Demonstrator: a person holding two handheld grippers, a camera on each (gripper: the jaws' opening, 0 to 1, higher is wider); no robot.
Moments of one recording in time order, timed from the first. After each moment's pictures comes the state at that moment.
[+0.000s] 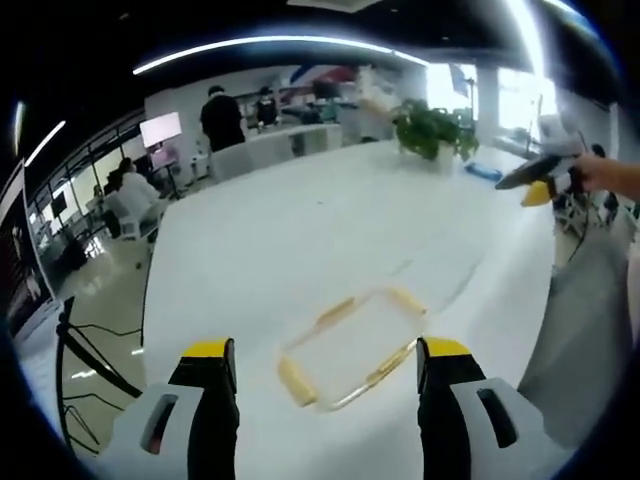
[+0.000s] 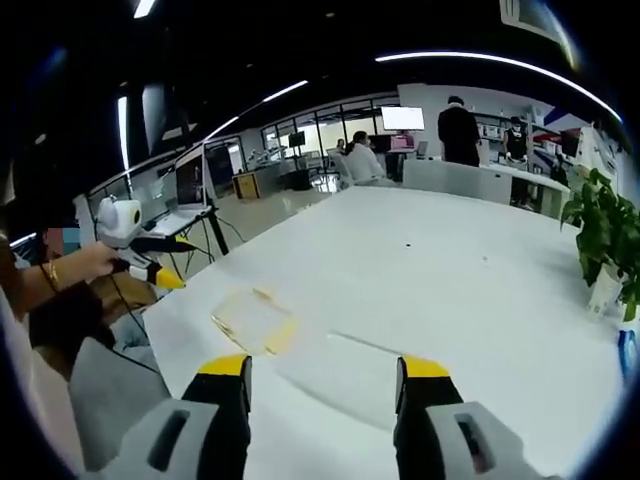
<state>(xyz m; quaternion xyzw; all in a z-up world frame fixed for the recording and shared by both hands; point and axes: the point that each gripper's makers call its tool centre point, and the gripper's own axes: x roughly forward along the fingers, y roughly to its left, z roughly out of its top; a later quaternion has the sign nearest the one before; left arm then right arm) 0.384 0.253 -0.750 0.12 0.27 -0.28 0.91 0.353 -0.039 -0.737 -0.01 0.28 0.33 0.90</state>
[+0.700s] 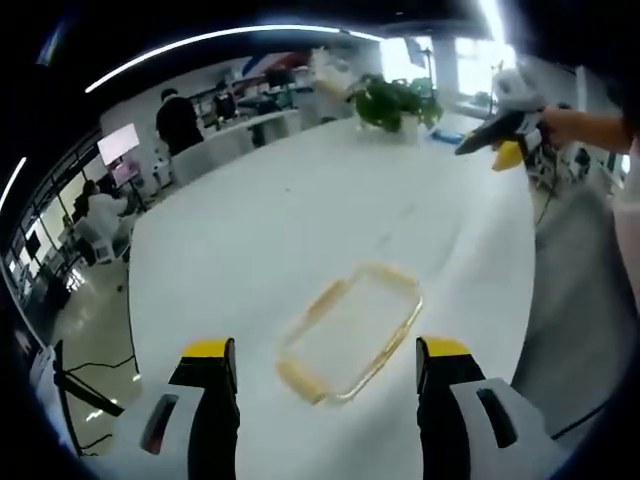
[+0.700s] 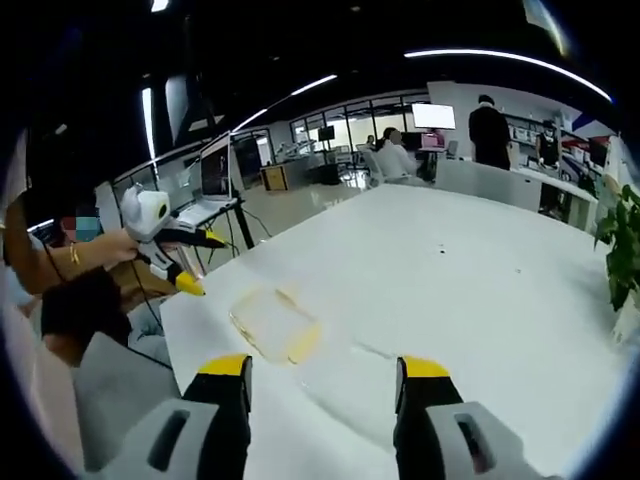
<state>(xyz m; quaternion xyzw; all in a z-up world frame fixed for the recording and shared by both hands) 0.388 0.250 -0.765 0.20 0.29 -0.35 0.87 0.367 -0.002 -0.735 -0.03 0.28 0.39 0.88</state>
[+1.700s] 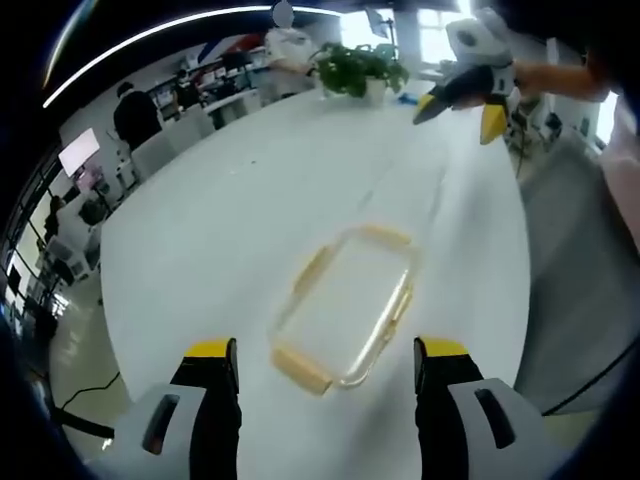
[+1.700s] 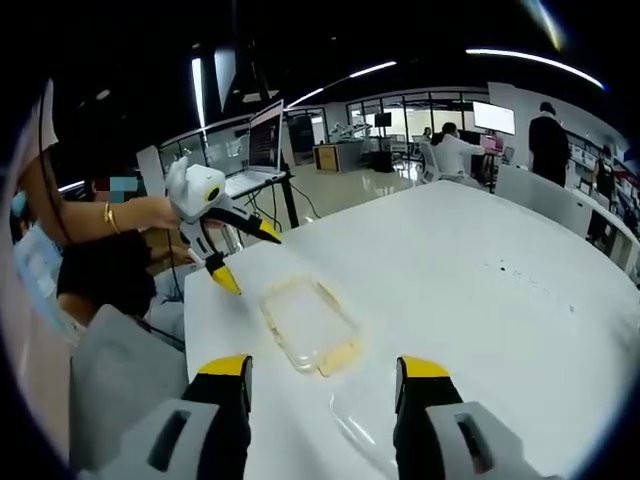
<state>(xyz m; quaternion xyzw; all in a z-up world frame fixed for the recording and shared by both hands) 0.395 0.253 -0.807 0.24 0.33 -0.41 0.81 0.371 0.057 -0.759 -0.09 0.29 0.49 0.82</state>
